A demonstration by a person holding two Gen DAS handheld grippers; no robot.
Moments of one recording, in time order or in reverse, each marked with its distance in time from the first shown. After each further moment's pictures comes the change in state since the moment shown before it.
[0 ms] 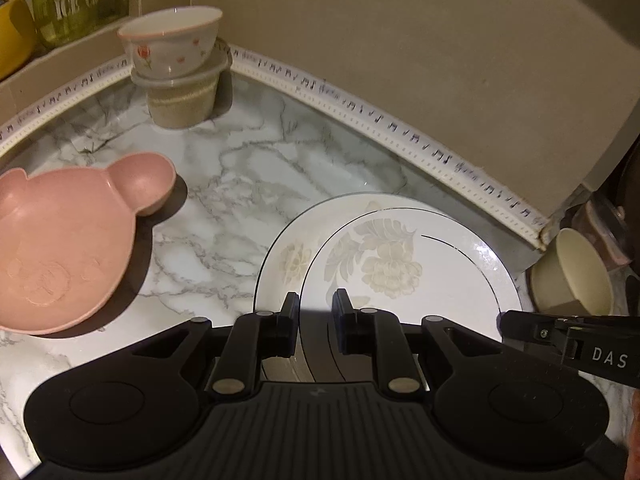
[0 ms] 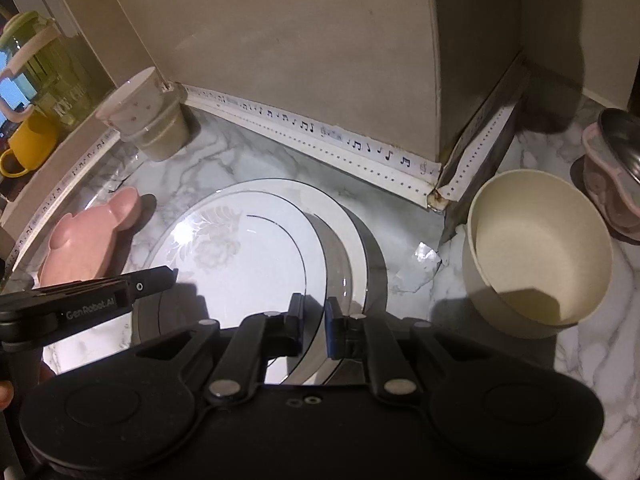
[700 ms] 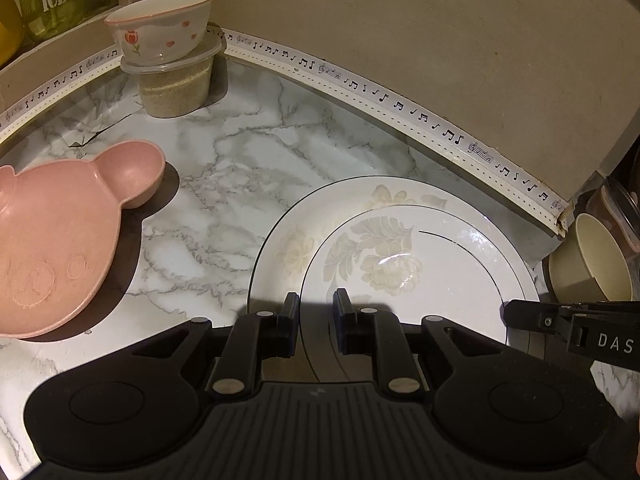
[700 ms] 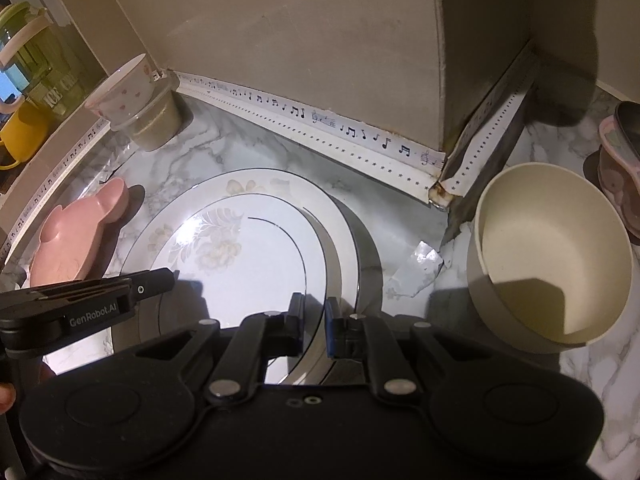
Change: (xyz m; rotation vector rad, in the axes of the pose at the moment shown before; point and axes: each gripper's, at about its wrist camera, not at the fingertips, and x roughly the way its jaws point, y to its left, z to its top) left arm 0.017 -0.002 -0.003 0.019 0.018 0.017; right arm 0.015 -0.005 0.004 -0.005 0.026 0.010
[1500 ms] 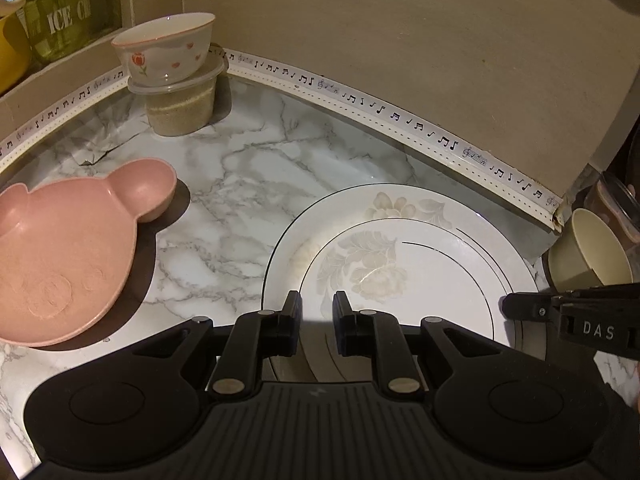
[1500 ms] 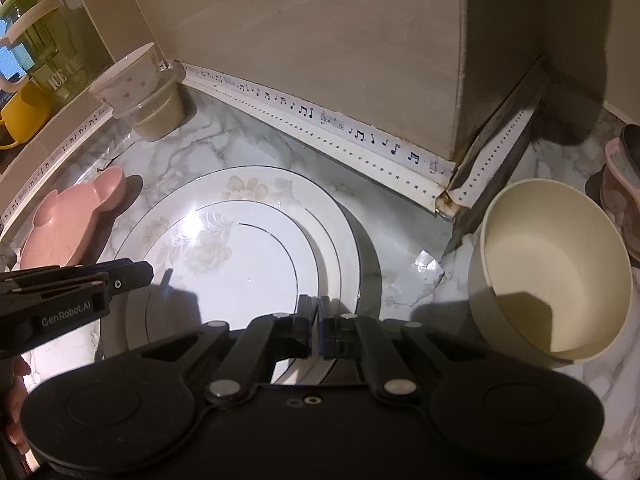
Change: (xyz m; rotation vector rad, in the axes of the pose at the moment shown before) left arm -0.013 0.001 -0.006 0.049 -0.049 0.020; right arm 0.005 0.007 -0.002 -0.067 -0.010 -0.033
